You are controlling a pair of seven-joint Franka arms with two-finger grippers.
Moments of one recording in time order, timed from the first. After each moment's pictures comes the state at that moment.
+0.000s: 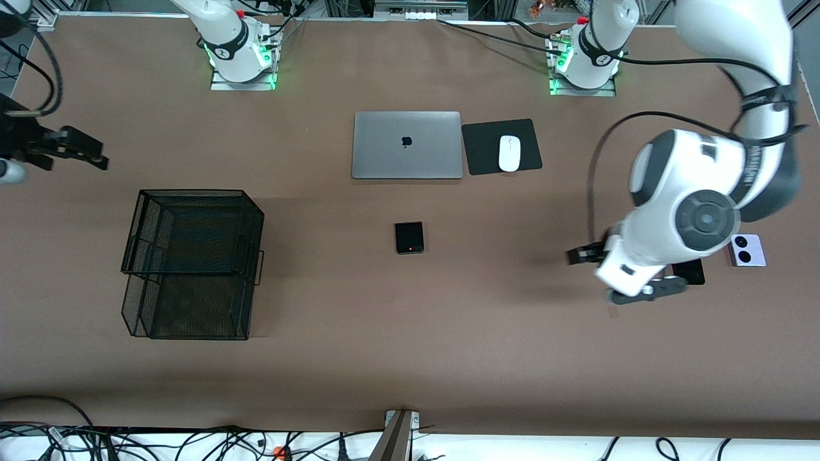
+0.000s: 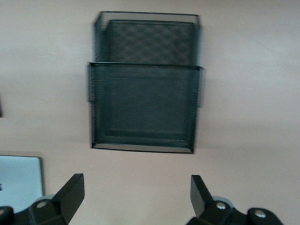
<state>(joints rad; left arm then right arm) -0.15 0.54 -0.06 -1.32 0.14 1.66 -0.40 0.04 0.05 -0.04 -1.60 0.04 1.62 -0.06</state>
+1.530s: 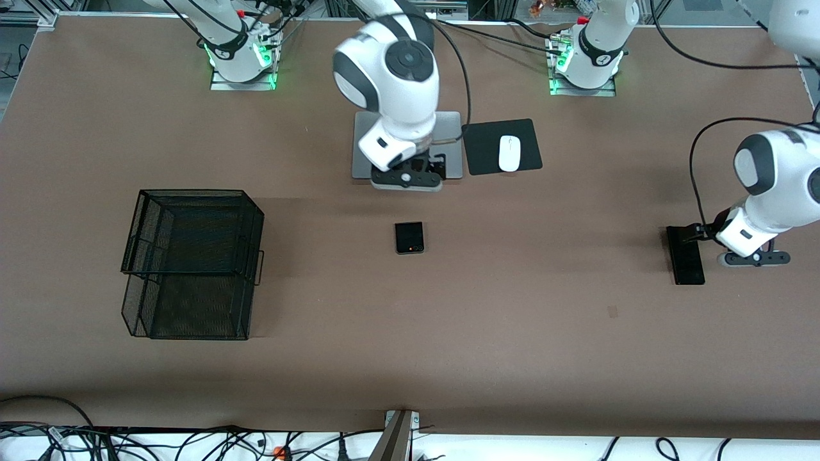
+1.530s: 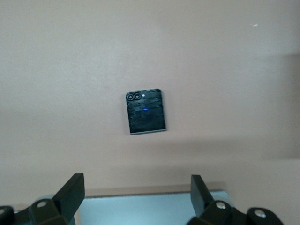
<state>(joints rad) 0.35 0.43 -0.07 -2.00 0.15 2.40 0.16 0.87 0.60 -0.04 -1.36 -0.07 2.01 0.91</state>
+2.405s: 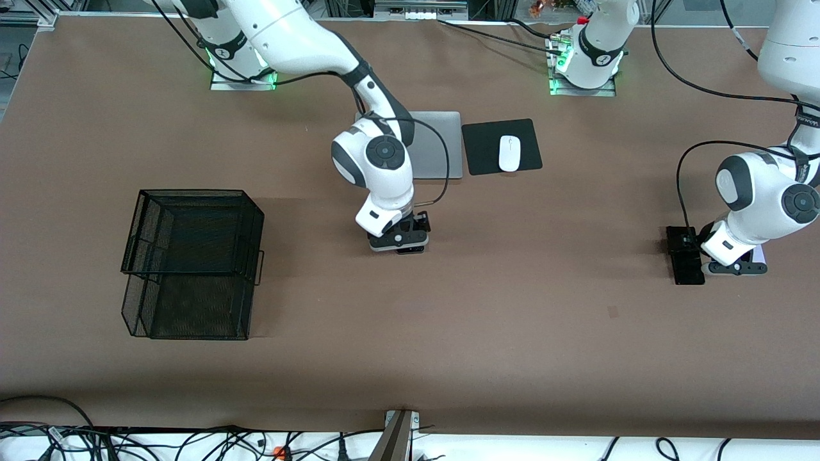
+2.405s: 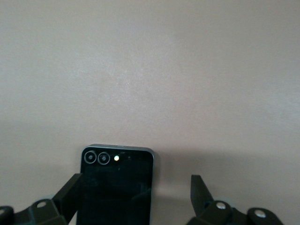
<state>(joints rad) 0.39 0.56 -0.07 -1.98 0.15 2.52 0.21 0.79 0.83 -0.06 -1.46 -0.07 2.46 0.66</state>
